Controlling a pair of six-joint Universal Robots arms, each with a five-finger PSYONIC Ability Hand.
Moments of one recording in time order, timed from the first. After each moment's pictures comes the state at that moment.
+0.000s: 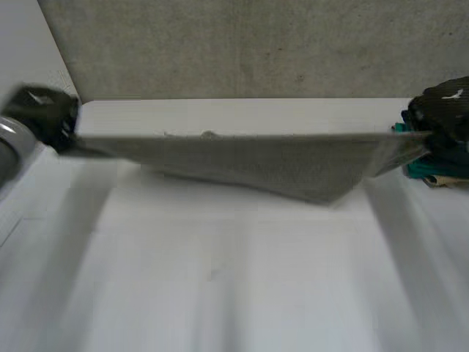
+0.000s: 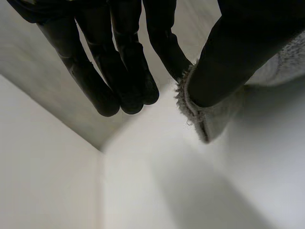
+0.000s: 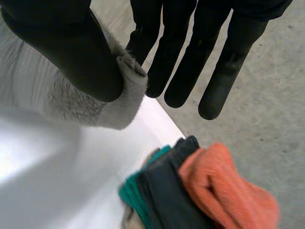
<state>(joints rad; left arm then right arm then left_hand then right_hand) 4.61 -1.81 -1.36 3.00 -1.49 3.65 1.65 -1.36 1.34 0.24 1.37 2.47 1.15 1.19 1.19 1.19 0.98 1.14 1.18 1.19 1.20 0.98</state>
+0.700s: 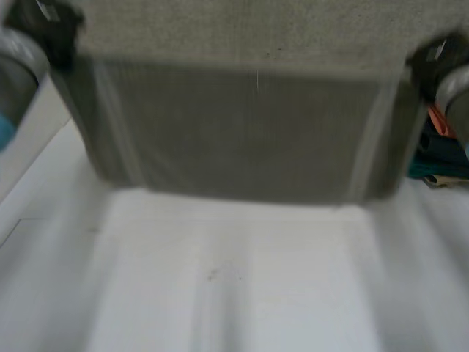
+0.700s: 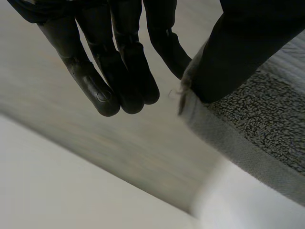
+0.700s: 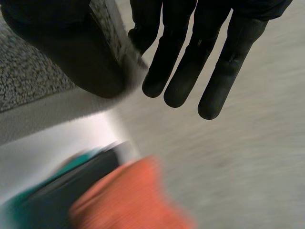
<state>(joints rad) 4.50 -2.05 -0.76 3.03 -1.58 3.84 1.76 -0.99 0.80 0.12 1.60 2.35 1.15 1.20 1.19 1.20 1.00 1.14 1.18 1.19 1.20 0.99</state>
